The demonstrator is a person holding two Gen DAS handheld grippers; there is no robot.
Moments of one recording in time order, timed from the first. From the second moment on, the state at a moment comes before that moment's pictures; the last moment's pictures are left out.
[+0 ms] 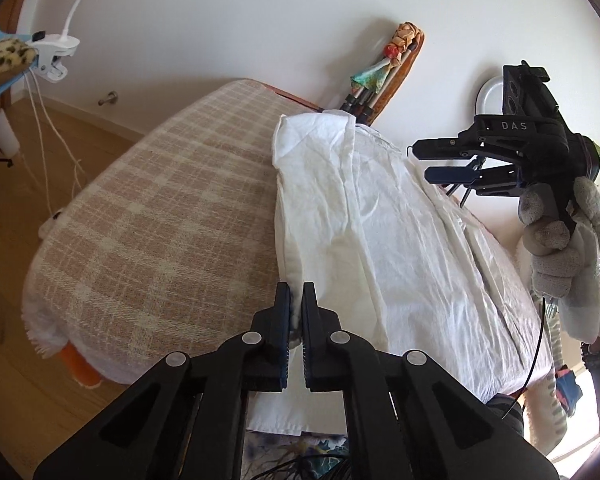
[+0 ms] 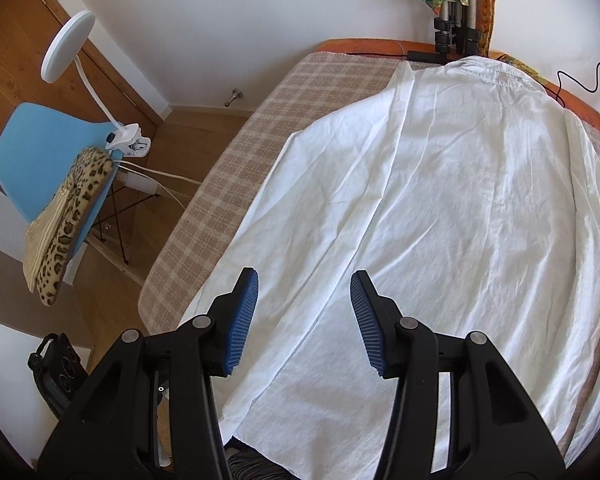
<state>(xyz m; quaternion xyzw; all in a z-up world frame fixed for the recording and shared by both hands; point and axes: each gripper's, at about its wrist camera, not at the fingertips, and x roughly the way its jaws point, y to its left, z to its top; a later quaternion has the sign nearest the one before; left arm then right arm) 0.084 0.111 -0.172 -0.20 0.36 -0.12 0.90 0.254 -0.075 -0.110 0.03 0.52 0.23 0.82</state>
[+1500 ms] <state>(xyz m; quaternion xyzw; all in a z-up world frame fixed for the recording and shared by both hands) 0.031 0.031 -0.135 -0.06 0.38 -0.20 0.90 0.301 -0.183 -0.140 0.03 0.49 0.12 0.86</state>
